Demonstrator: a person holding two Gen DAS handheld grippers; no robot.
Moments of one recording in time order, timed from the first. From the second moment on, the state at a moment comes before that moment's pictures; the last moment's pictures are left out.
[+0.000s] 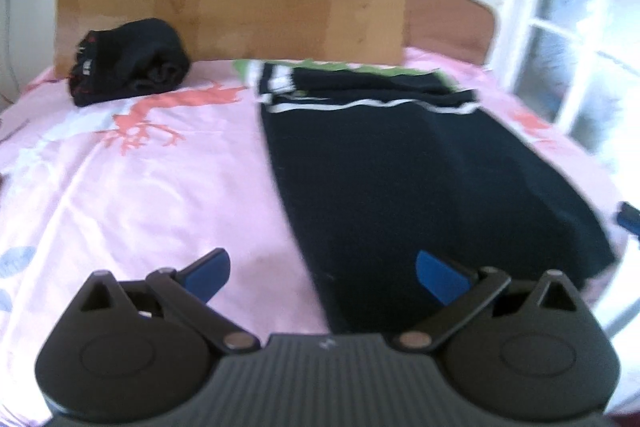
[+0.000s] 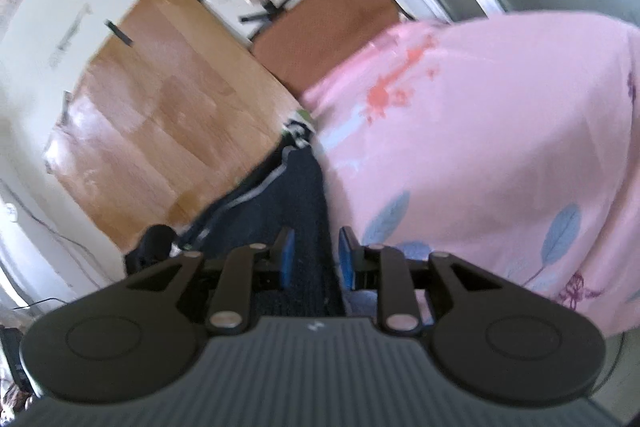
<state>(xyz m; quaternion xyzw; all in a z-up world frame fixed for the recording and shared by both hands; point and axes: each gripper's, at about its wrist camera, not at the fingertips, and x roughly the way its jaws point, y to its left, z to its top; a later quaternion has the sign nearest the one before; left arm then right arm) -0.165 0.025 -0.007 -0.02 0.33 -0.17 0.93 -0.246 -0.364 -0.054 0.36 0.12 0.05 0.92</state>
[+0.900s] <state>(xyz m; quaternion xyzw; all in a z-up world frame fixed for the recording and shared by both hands) -0.204 0.028 -0.016 -0.11 0.37 -0.29 0.87 -0.256 -0.349 -0.054 0.35 0.17 0.11 0.91</state>
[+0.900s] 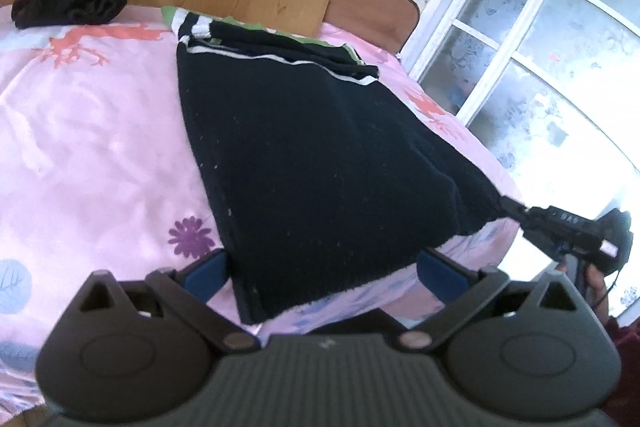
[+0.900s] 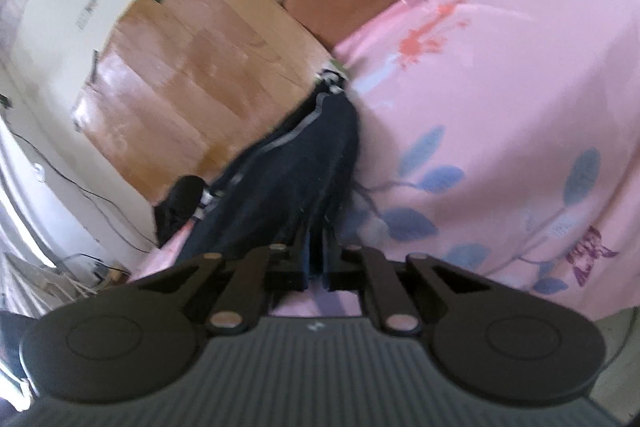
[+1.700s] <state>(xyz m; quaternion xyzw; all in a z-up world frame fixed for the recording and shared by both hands) -0.172 0.030 -0.047 -0.25 0.46 -0.31 0.79 -0.223 -0.351 -0.025 0.37 0.12 0.14 0.91</state>
